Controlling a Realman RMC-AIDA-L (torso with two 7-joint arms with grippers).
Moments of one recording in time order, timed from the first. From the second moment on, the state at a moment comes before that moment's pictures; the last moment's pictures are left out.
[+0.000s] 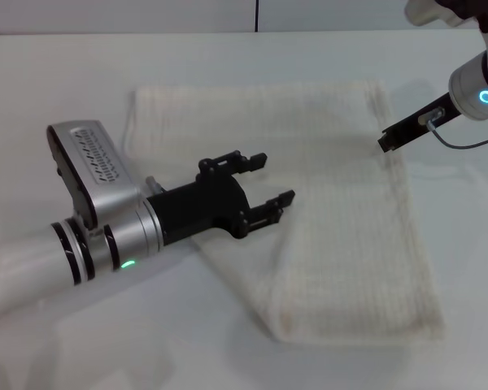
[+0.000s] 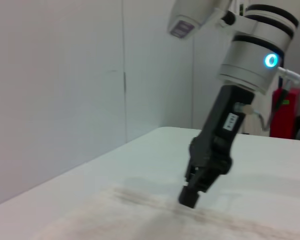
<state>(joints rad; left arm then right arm) -0.78 -2.08 0.76 -0.18 1.55 1.20 -0.45 0.82 2.00 -1.18 -0.75 -2.59 -1.16 2.53</state>
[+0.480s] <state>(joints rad) -0.78 -2.08 0.22 -0.31 2.00 0.99 -0.31 0.83 2.00 -1.18 -0.75 -2.59 -1.14 2.53</state>
